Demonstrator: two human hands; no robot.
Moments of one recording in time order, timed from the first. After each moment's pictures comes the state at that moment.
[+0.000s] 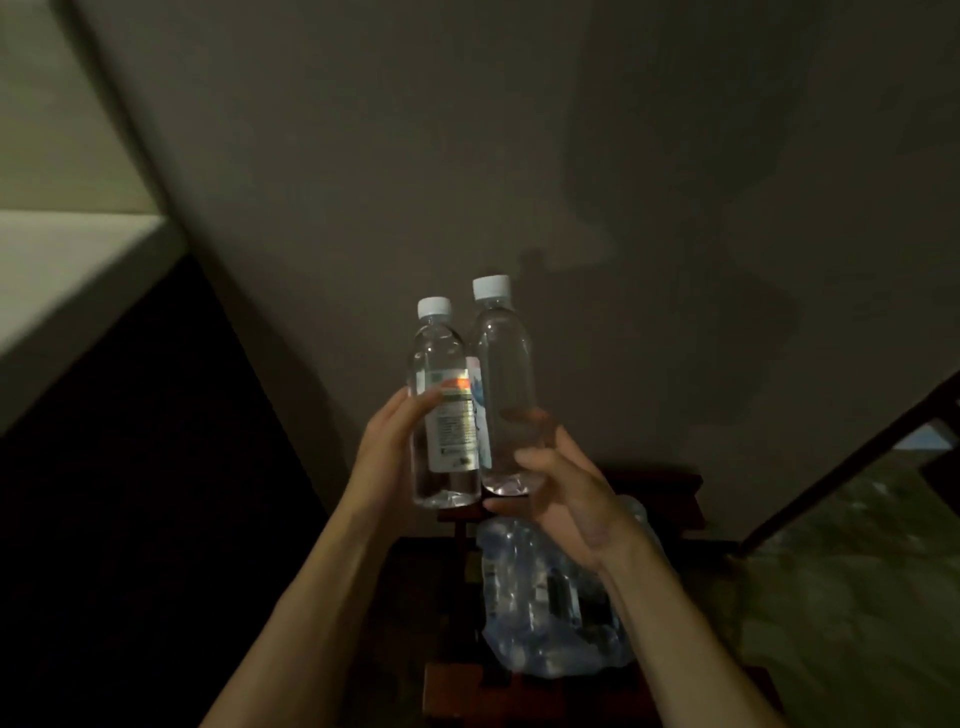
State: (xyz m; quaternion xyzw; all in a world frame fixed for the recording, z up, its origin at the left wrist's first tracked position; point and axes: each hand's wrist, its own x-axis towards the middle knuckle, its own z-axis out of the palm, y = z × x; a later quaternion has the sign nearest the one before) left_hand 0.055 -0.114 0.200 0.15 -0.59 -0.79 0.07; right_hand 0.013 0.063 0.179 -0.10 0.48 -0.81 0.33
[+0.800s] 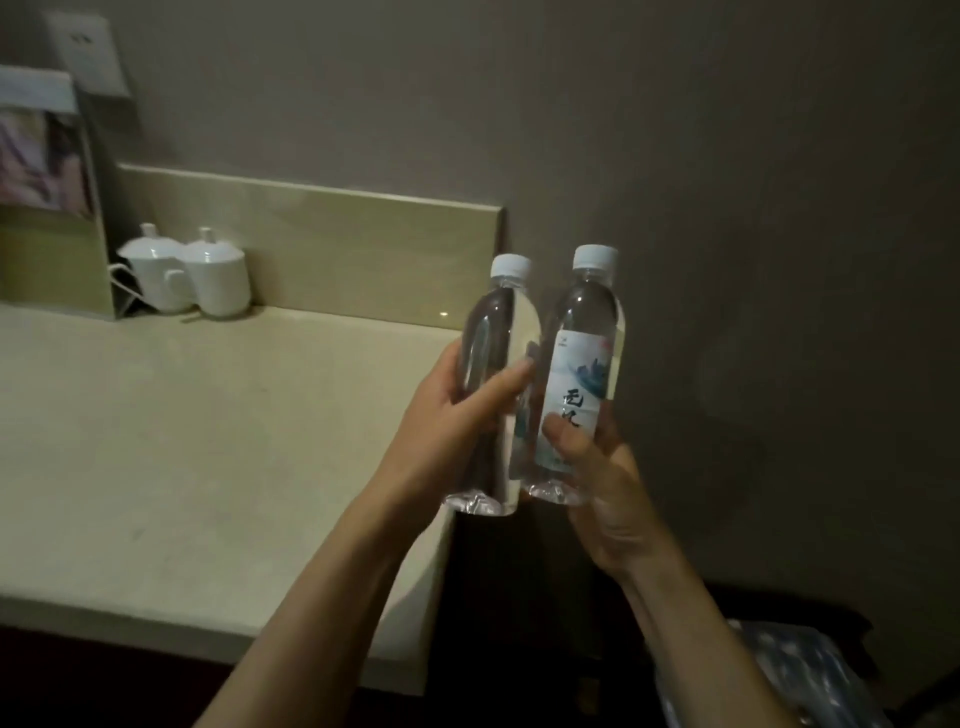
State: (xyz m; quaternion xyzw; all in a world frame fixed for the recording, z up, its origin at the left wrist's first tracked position) left_hand 0.238 -0.396 0.355 -0.02 -0.67 -0.71 0.21; right_hand 0.181 -0.256 0.319 -0.25 0.49 -0.82 0.17
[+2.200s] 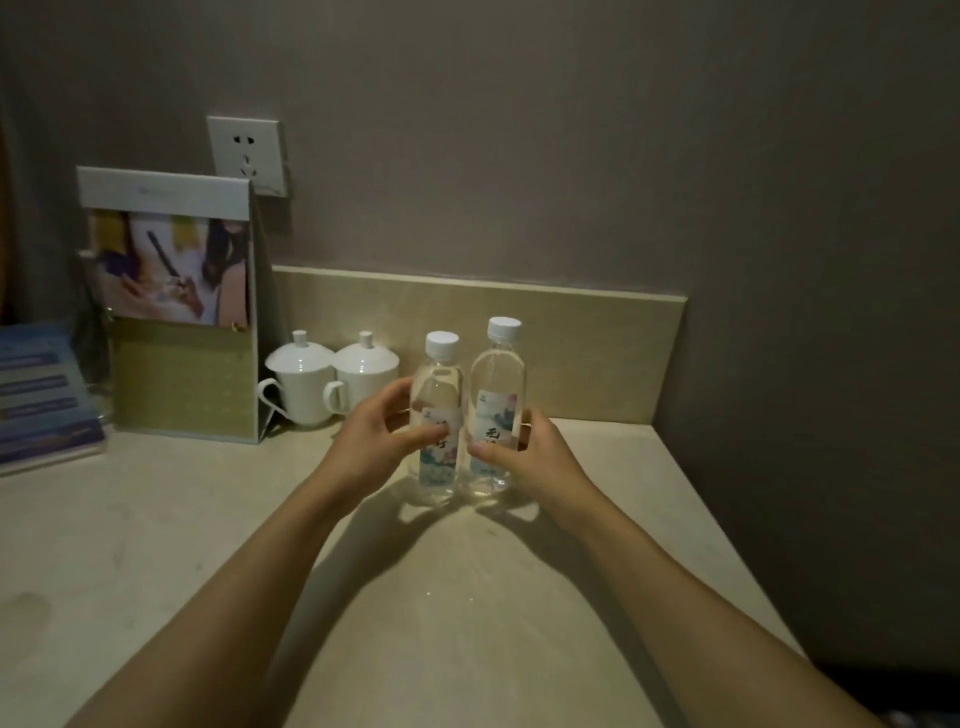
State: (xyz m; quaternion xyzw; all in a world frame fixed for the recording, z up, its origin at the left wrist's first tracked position) left_hand 0.206 -0.797 0.348 0.00 -0.78 -0.59 0.19; right_hand 0.122 -0.612 0.333 -0.21 0.77 -0.59 0.10
